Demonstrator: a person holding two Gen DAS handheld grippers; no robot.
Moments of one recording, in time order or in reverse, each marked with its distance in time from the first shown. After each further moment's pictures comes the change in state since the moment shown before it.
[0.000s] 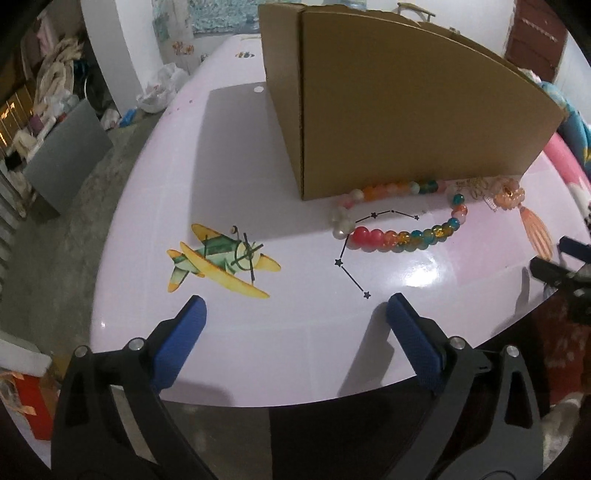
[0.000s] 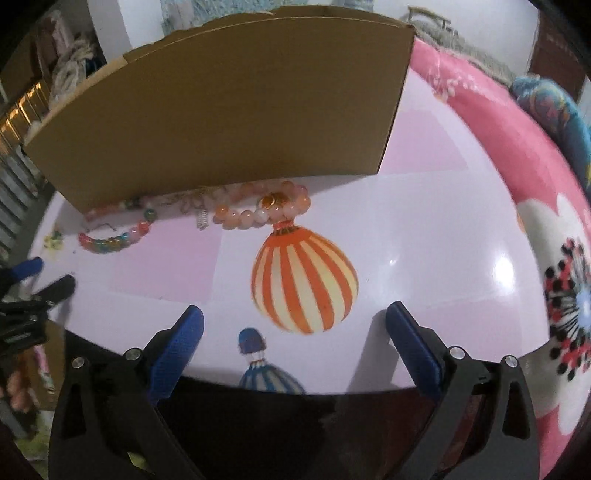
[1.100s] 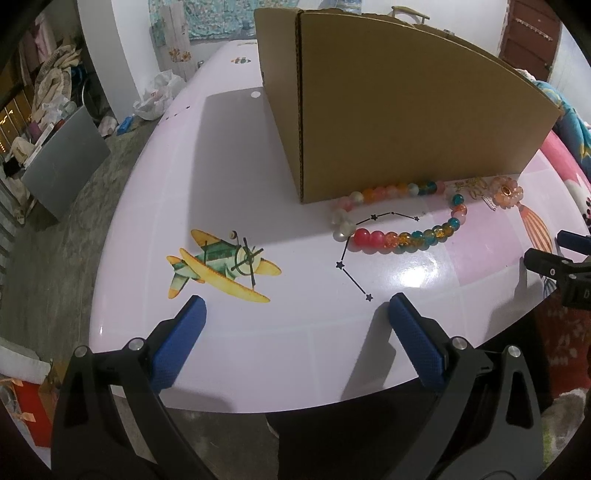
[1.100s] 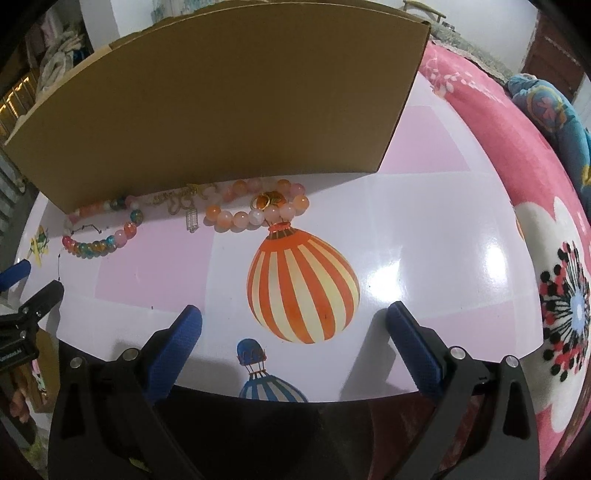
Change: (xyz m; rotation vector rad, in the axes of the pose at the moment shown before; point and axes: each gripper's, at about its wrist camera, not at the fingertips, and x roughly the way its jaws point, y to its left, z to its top) left arm 0.005 -0.001 0.004 0.031 -0.025 -0.001; right arm 0.011 -0.001 0.013 0.041 0.036 -0.016
